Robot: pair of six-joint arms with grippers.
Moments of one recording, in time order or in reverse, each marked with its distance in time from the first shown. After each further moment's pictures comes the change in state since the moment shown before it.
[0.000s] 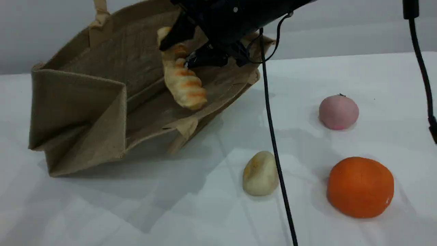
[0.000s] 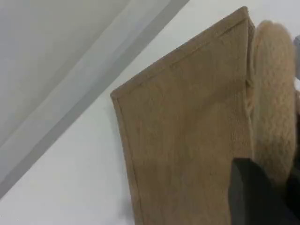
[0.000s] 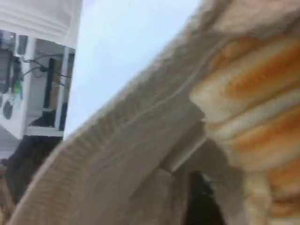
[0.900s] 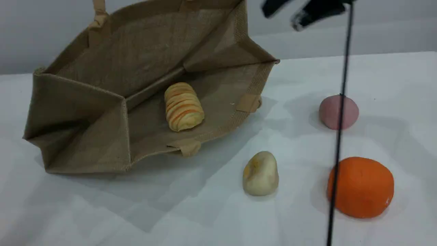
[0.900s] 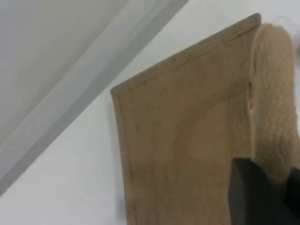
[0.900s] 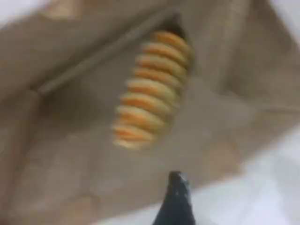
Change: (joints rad) left arm 0.000 0.000 0.000 0.001 0.002 -0.006; right arm -0.309 -0.190 -0.006 -0.633 0.273 0.062
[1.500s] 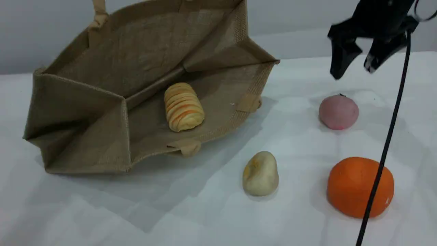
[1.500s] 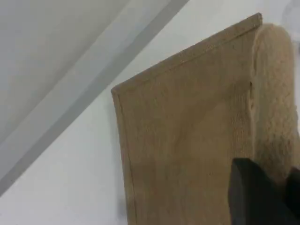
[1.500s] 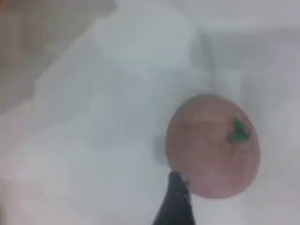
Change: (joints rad) left arm 0.000 0.000 0.000 0.001 -0.001 -0.001; right arm -0.009 0.114 0.000 -0.605 -0.068 0.347
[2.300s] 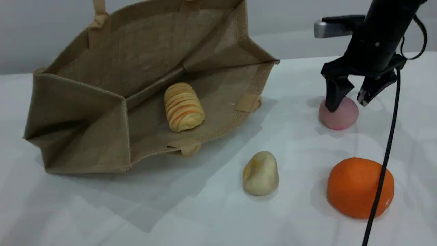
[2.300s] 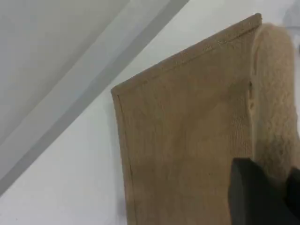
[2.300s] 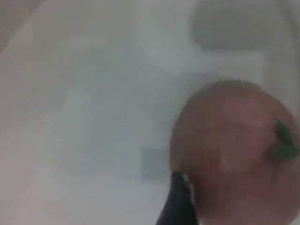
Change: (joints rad) left arm 0.000 0.000 0.000 0.000 0.000 -0.001; right arm 0.003 0.120 0.000 0.023 -0.042 -0.014
